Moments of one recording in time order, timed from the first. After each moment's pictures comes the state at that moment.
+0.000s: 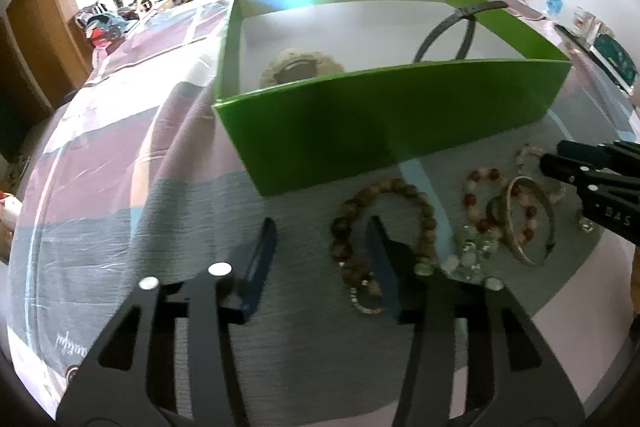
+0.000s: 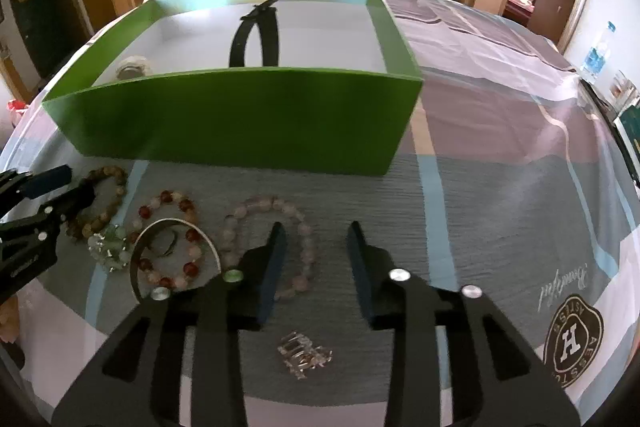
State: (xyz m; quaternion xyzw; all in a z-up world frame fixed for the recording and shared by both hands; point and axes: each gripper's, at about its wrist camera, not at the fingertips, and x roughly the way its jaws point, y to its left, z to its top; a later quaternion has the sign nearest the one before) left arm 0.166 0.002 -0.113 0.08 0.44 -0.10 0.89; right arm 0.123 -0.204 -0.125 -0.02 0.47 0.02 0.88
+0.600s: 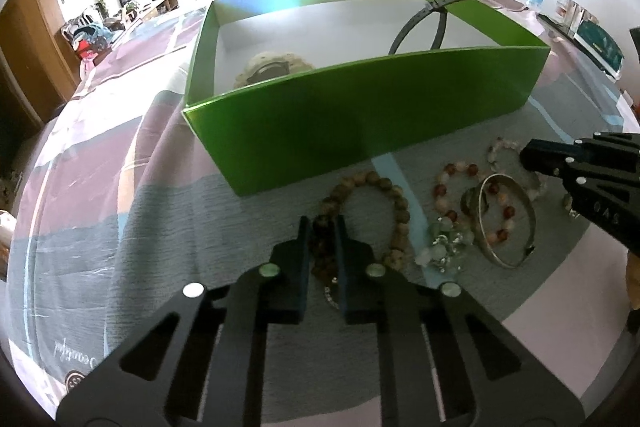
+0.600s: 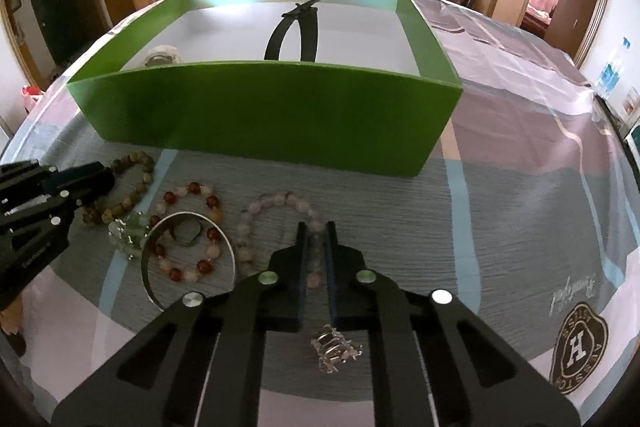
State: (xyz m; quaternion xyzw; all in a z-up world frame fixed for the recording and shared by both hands) left arm 0.154 -0.010 -0.113 0.10 0.43 -0.13 0.89; right arm 0.116 -0.190 -0.123 -0.03 0.46 0.06 0.89
